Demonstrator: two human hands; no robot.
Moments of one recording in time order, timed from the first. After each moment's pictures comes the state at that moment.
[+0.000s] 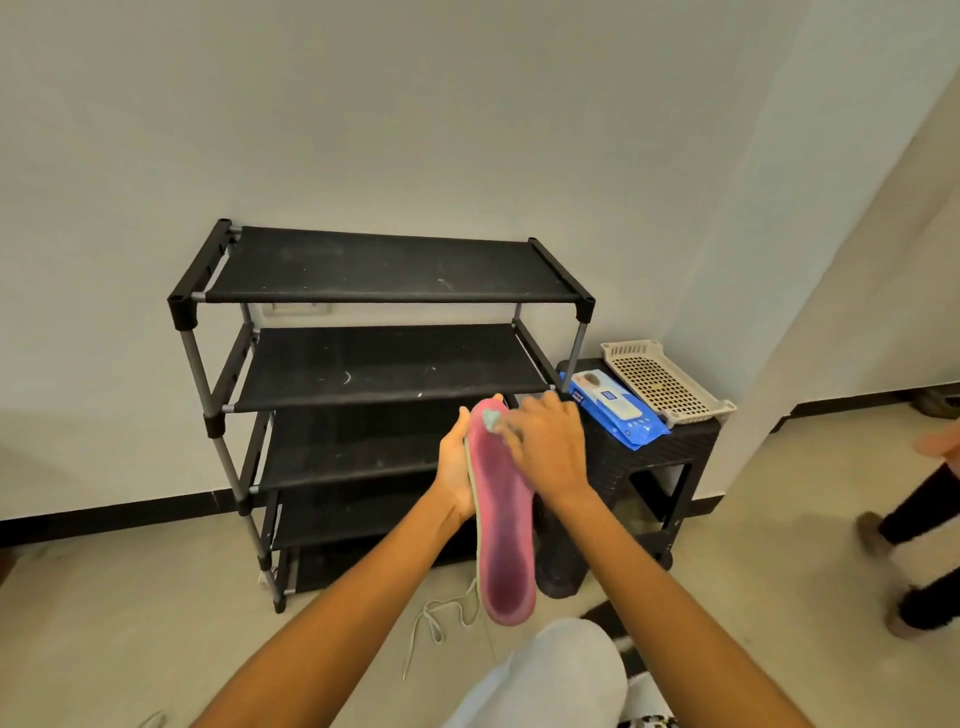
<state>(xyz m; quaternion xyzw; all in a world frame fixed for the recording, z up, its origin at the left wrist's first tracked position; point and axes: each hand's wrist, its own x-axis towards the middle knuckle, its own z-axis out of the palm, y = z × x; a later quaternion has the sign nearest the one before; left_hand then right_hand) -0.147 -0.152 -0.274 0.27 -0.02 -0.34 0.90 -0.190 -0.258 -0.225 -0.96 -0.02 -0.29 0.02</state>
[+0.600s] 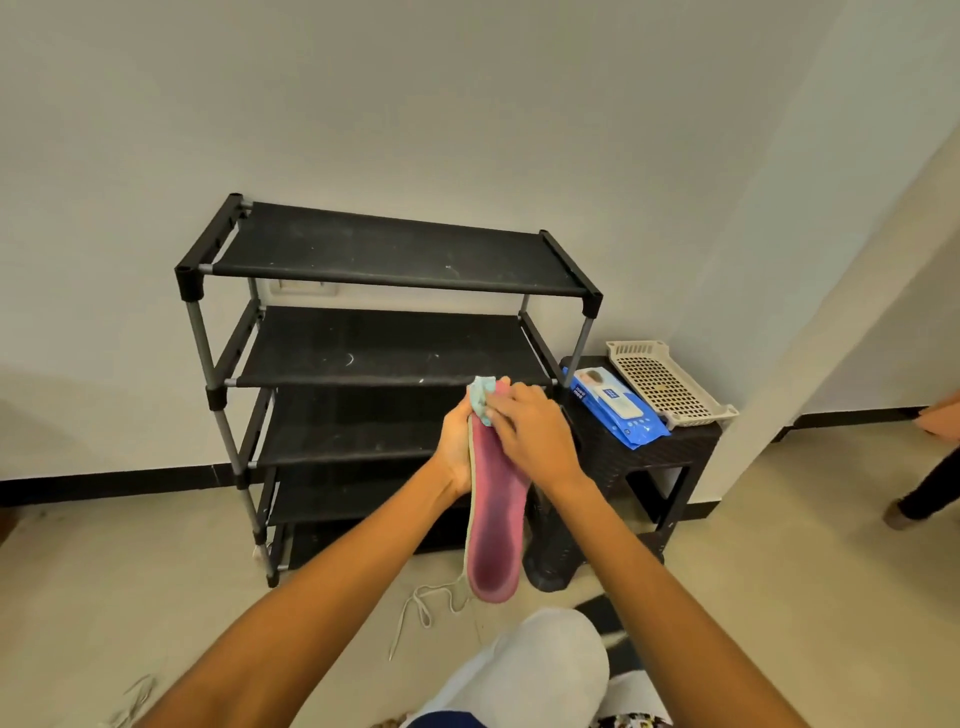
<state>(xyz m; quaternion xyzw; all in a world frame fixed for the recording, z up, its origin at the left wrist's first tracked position) -0.144 -0.154 -0.261 0.30 -0.03 -0.35 0.89 -0.193 -0.252 -0.215 -0.96 -0.10 -0.22 0.12</state>
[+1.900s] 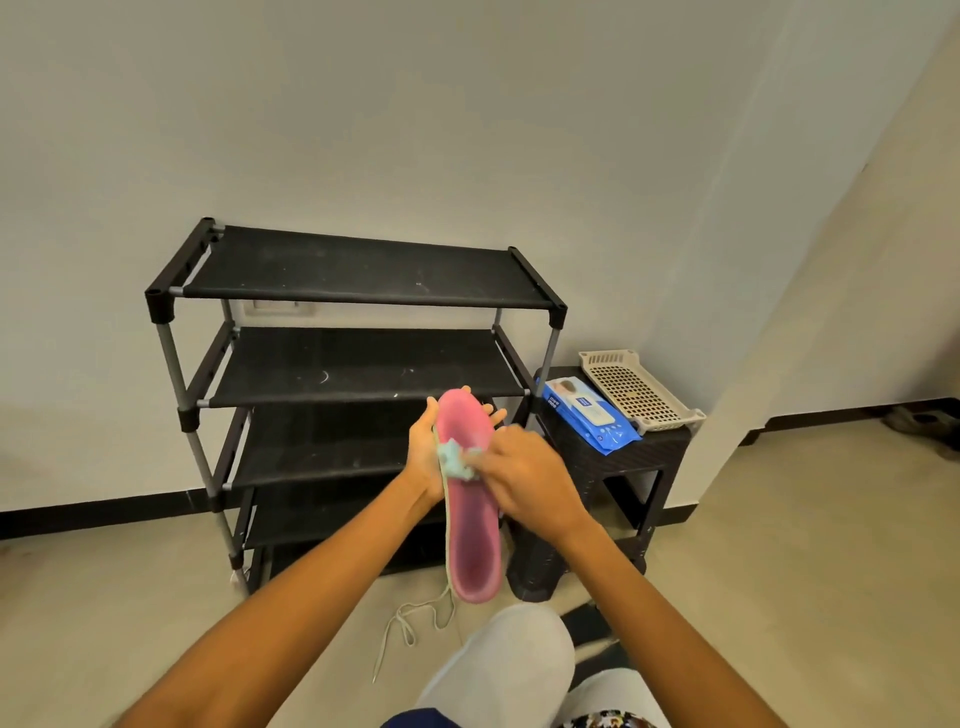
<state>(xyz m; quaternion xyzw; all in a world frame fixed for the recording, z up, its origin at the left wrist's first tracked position) -0.153 -0.155 -0.254 0.29 0.03 -0.31 0.91 -0.239 -0.278 -0.223 -0.93 -0.25 -0.27 0.04</state>
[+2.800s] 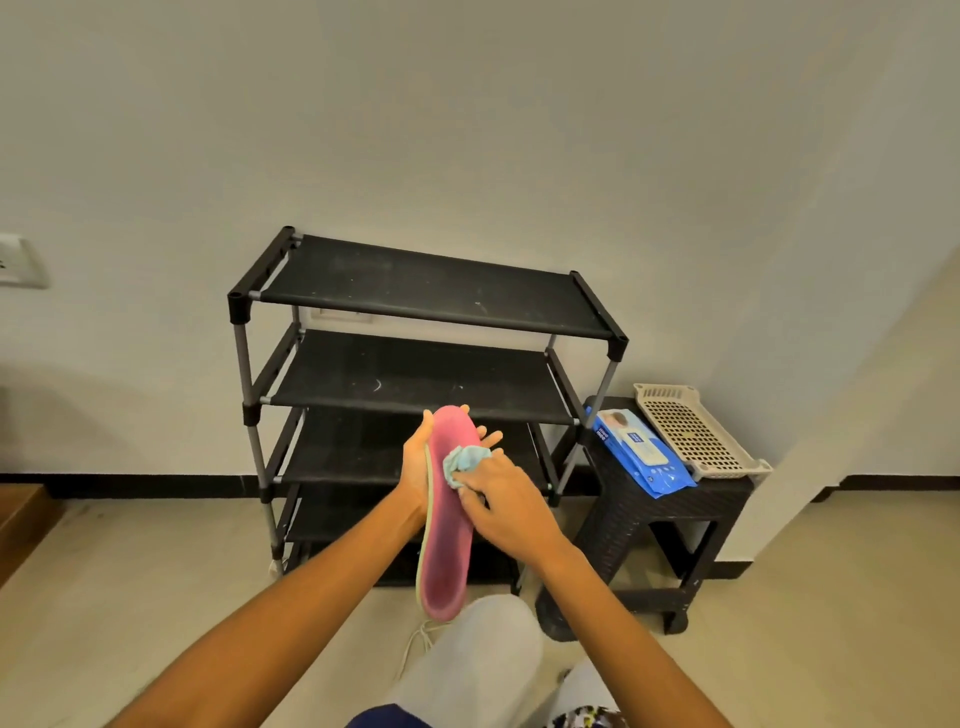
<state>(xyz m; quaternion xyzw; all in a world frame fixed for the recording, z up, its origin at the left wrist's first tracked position) -0.133 -0.109 -0.263 0.28 0.04 -0.24 0.93 -0.207 -0.221 -0.230 -0.95 -0.20 -0.11 0.19</state>
